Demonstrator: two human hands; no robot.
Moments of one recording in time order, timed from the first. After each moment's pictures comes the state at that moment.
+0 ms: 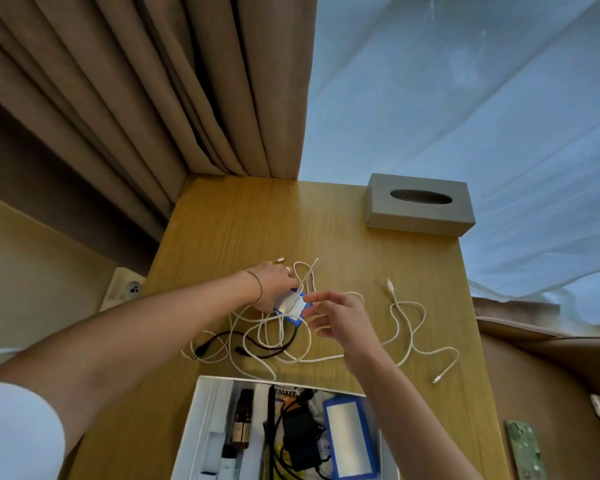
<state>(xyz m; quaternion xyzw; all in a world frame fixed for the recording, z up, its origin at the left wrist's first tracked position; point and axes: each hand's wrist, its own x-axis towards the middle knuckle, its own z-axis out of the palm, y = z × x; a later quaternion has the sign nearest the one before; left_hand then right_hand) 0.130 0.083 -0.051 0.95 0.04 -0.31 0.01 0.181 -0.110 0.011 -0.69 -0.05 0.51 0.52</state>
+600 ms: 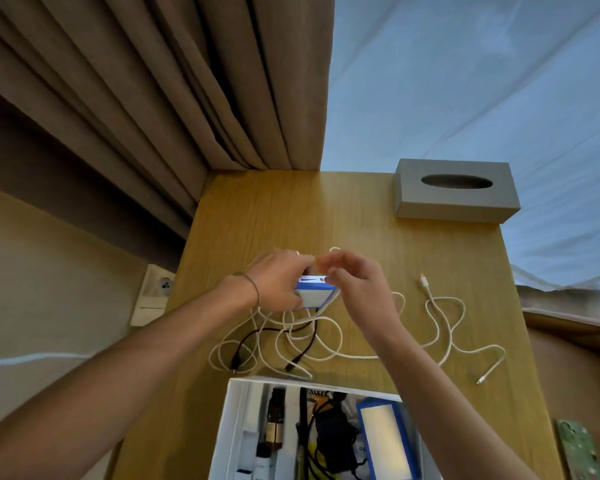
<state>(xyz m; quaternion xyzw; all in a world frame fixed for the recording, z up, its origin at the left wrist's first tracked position) 0.098 0.088 0.011 0.96 0.15 -0.17 0.16 0.188 -0.072 0.027 -0.68 -0.20 0.39 0.59</state>
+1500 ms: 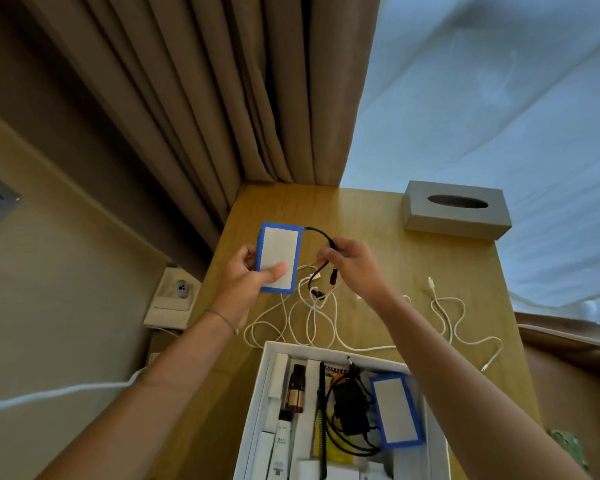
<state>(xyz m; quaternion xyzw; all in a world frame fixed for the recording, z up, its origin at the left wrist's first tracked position) -0.026 0.050 0.068 0.54 0.45 0.25 0.67 0.161 -0.048 0.039 -0.70 -0.33 0.38 0.50</state>
